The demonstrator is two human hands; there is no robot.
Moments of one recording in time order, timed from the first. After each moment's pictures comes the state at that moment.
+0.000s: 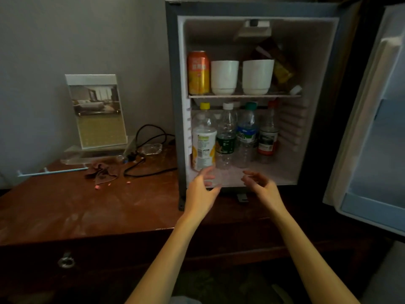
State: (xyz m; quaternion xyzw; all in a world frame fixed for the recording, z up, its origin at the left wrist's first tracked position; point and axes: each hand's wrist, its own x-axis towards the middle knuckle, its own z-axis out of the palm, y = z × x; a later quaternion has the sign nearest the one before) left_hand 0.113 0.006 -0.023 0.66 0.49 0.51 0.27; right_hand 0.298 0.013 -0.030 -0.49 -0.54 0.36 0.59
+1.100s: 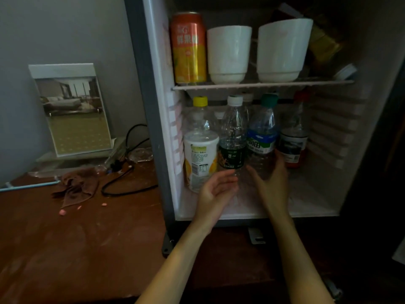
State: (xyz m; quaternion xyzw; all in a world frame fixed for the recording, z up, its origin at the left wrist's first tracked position) left_hand 0.154 0.120 -0.038 0.56 0.32 0.60 0.47; right_hand 0.308 0.171 -0.042 -0.53 -0.54 0.11 0.64
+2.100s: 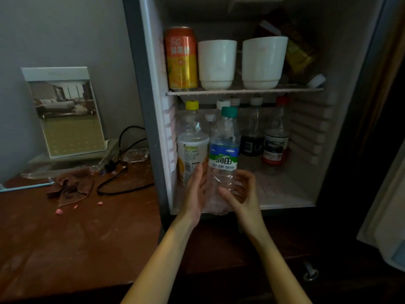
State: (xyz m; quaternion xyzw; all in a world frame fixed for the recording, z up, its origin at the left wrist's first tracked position) left_hand 0.139 0.113 -0.027 0.44 0.29 0.60 0.59; right_hand 0.267 0.083 -0.047 -0.35 -0.58 0.35 0.65
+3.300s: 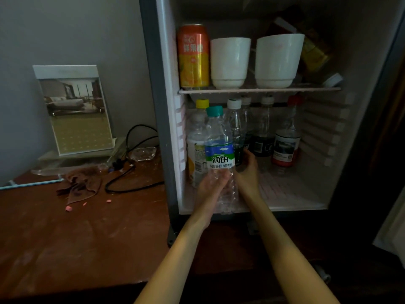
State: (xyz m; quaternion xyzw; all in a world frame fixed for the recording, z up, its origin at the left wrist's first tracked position) left_hand 0.145 0.113 -0.032 0.53 0.35 0.58 0.51; right_hand 0.260 0.176 -0.033 -0.48 -0.54 0.26 0.64
